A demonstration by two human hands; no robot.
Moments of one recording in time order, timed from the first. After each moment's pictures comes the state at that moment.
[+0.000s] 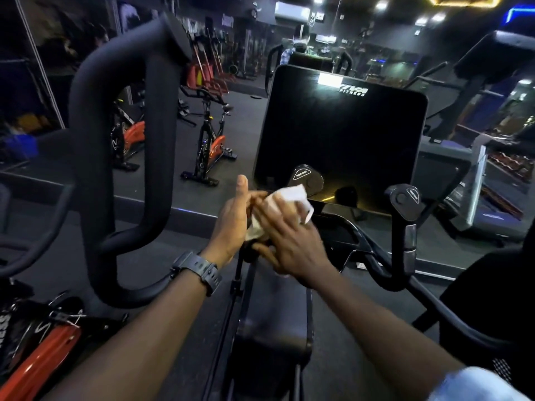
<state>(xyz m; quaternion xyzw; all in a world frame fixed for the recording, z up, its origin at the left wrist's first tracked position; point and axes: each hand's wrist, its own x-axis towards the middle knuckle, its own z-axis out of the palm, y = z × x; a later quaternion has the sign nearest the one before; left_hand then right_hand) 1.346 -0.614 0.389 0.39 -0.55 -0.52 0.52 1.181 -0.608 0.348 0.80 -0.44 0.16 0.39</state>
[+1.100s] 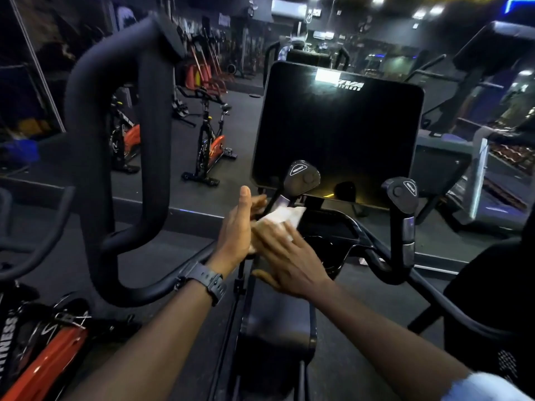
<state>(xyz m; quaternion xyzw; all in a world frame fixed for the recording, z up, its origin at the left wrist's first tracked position) 1.335 -0.599 0.376 0.41 -0.55 -0.51 0.53 1.175 -0.586 0.311 0.84 -0.42 0.11 0.32</state>
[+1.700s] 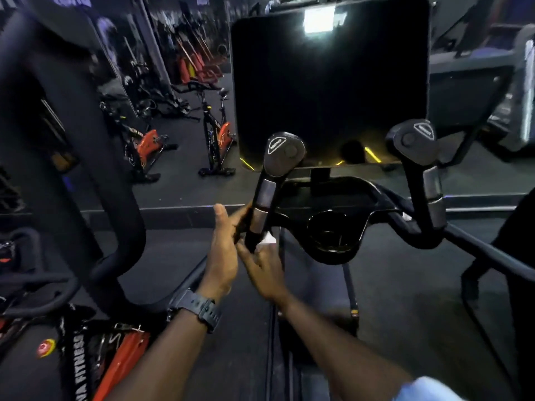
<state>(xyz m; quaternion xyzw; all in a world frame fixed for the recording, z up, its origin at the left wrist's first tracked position) 1.339 -0.601 0.336 0.41 -0.57 -0.52 0.49 1.256 -0.610 0.237 0.58 -0.55 0.53 -0.30</state>
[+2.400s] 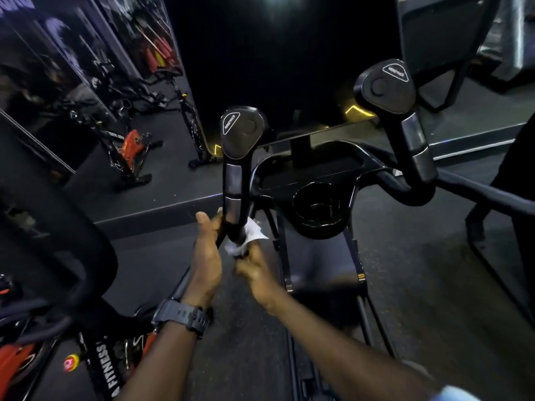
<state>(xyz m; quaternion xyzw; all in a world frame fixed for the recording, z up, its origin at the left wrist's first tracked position) 1.348 -0.606 0.307 0.45 -0.61 -0.49 0.43 1.268 -0.585 0.231 0.43 -0.37 0.62 -0.54</state>
